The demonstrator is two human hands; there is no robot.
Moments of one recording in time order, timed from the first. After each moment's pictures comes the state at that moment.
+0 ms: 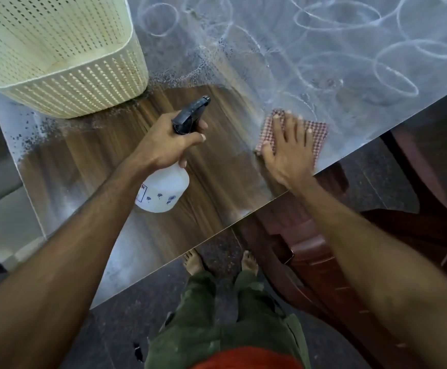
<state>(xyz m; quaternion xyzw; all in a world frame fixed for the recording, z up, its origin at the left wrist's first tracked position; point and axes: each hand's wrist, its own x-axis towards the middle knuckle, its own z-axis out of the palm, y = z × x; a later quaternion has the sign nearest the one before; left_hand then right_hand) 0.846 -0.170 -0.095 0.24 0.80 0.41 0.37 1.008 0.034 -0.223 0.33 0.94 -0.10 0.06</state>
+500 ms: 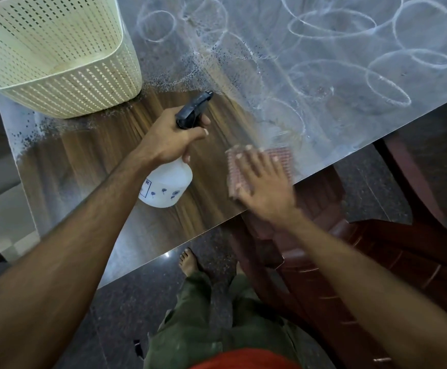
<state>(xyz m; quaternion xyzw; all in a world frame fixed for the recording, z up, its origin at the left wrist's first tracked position) 0.866 -0.131 -0.085 0.23 0.81 0.42 0.34 1.055 0.009 -0.230 0.15 0.98 -0.09 0.05</state>
